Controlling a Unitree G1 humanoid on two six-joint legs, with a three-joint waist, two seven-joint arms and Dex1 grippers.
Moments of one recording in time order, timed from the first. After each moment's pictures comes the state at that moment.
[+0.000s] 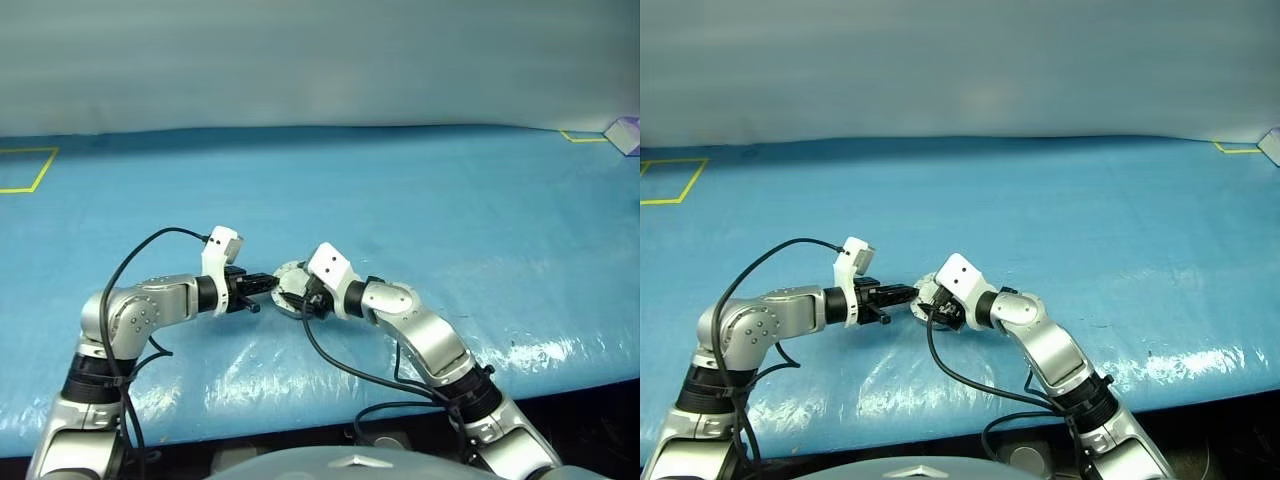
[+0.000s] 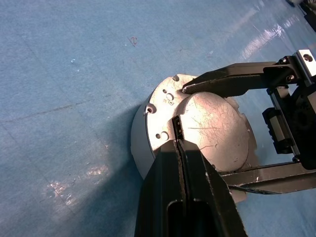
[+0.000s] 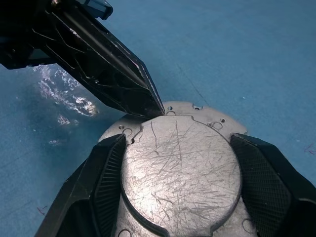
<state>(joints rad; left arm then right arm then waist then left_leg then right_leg) -0.26 0.53 -0.01 -0.22 -0.80 1.15 -0.46 -0.27 -0.26 0.44 -0.21 0.09 0.62 0.56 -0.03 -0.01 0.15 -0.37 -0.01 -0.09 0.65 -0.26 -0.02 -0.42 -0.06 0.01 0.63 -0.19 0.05</state>
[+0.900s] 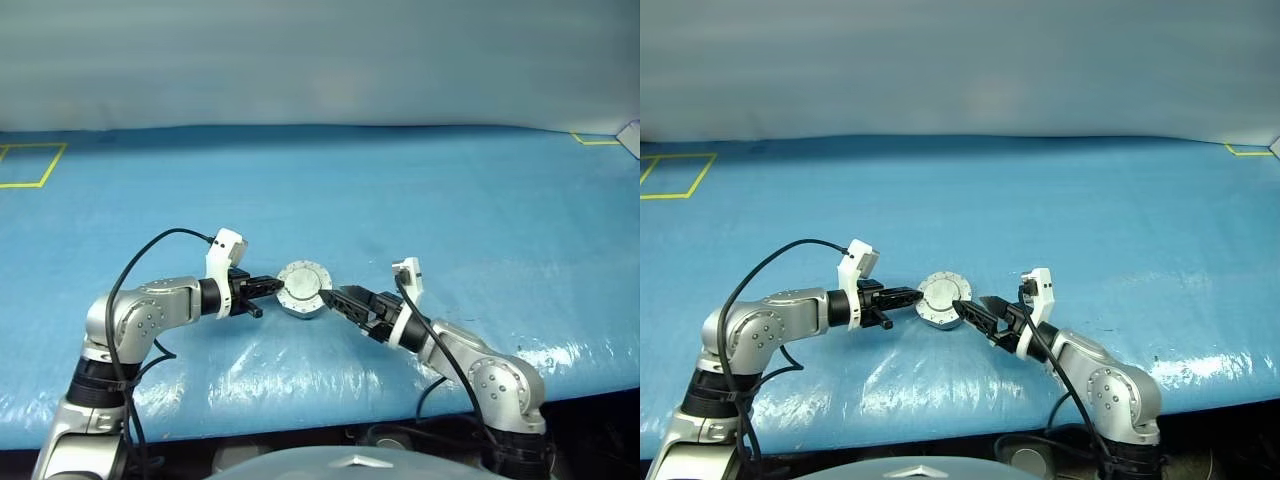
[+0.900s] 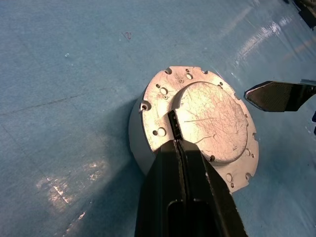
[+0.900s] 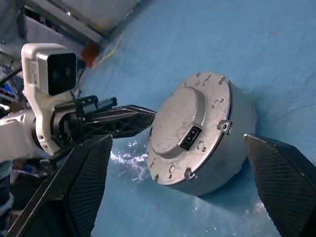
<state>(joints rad) -0.25 0.52 -0.02 -0.24 -0.73 1.14 -0.53 0.02 -0.04 -0.14 -0.41 0.85 1.12 0.35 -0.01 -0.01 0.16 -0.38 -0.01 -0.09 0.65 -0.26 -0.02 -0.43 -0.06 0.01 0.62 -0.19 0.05</state>
